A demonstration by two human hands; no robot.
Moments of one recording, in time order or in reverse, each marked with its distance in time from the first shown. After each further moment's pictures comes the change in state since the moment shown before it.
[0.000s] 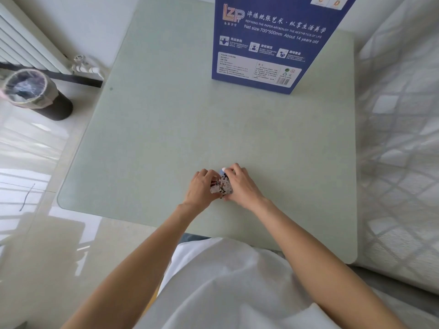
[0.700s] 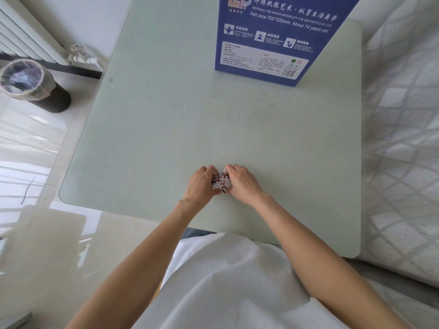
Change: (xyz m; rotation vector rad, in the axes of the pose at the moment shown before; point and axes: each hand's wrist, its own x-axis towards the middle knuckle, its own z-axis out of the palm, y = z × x) left_hand -0.004 -0.003 -0.006 0.005 -0.026 -0.056; right_hand 0.004 -0.007 0.008 -0.075 -0.009 0.030
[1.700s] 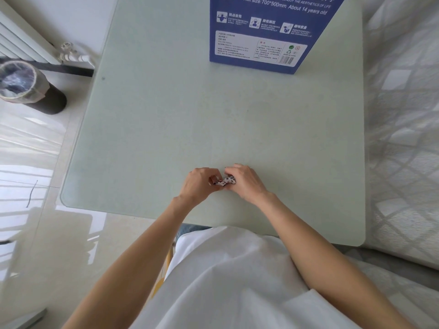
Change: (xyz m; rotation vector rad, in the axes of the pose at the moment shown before) left_hand 0.001 -0.014 -0.006 -0.079 -0.069 0.119; right_hand -0.010 0.001 -0.001 0.208 0.026 -0.014
